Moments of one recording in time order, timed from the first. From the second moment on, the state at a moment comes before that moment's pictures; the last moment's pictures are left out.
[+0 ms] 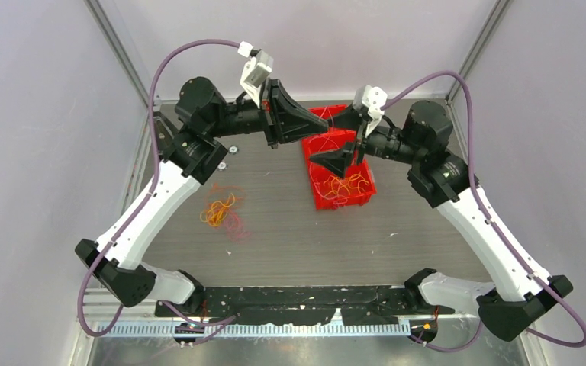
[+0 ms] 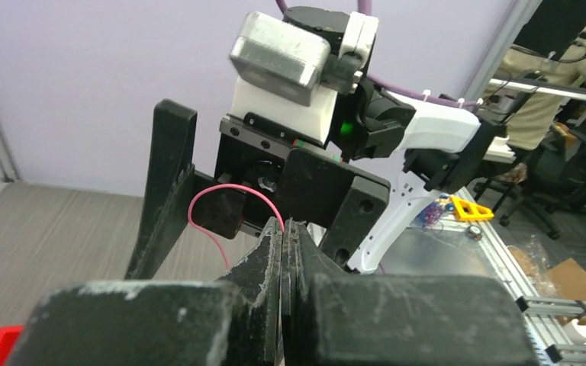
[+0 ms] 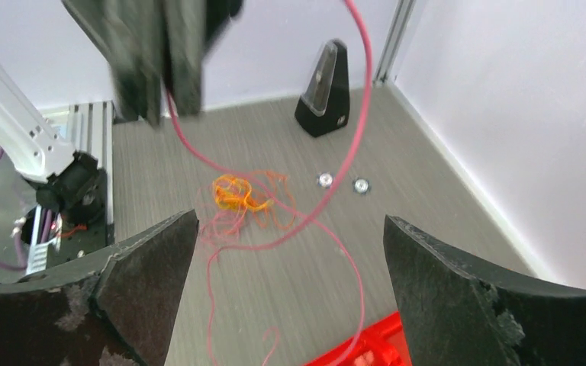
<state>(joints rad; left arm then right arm) -0.64 1.38 1.62 0.08 0.92 -0.44 0.50 1.13 1.36 -0.27 -0.72 -0.14</state>
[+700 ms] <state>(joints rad) -0.52 1.39 1.59 0.14 0.84 -0.54 0.52 1.23 1.35 0.07 -0.60 0.02</state>
